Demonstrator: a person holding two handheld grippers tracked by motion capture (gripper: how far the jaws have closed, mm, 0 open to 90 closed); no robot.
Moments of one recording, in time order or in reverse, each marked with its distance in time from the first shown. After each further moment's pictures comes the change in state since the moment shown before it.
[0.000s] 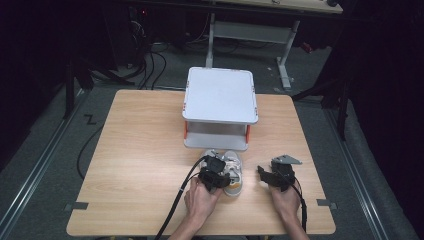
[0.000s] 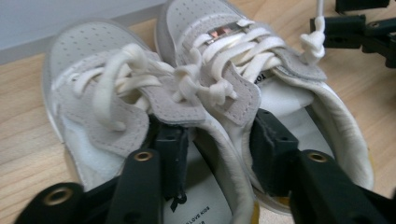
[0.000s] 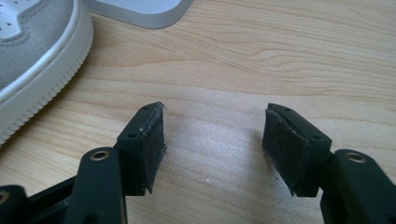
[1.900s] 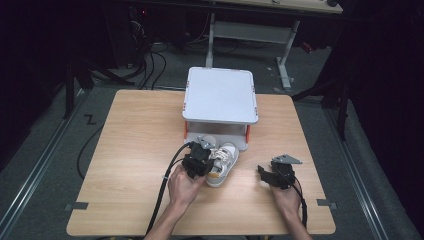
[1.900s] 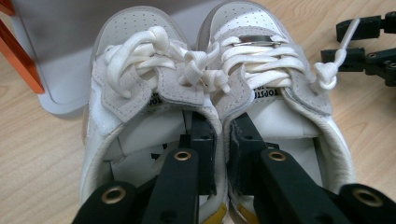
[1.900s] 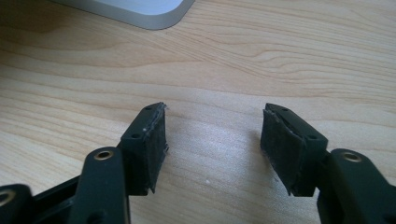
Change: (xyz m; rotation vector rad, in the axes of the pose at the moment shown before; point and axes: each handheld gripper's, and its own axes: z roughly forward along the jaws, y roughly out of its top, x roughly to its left) left arm 0.045 0.020 -0.041 -0.078 0.011 0.081; right arm -0.001 0.001 0.000 -0.001 0.007 -0.001
